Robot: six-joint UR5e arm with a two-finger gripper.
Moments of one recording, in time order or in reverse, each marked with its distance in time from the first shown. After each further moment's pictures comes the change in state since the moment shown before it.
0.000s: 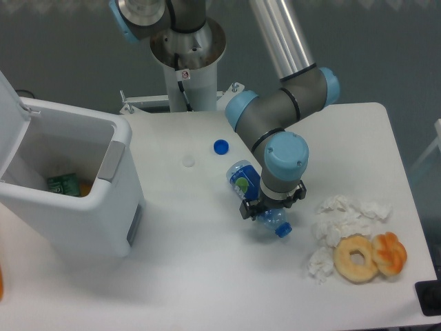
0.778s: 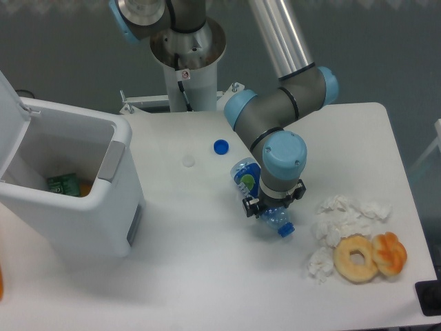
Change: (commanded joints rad) arm 0.000 0.005 0.011 0.003 0.012 -0.002
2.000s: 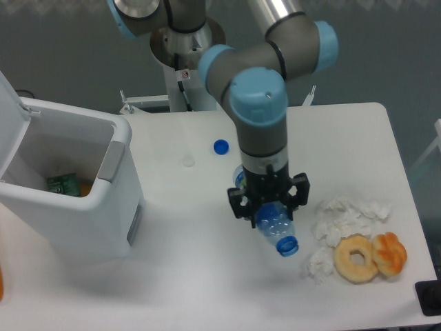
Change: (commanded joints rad) arm -0.140 0.201 0.206 -0.003 -0.055 0.280
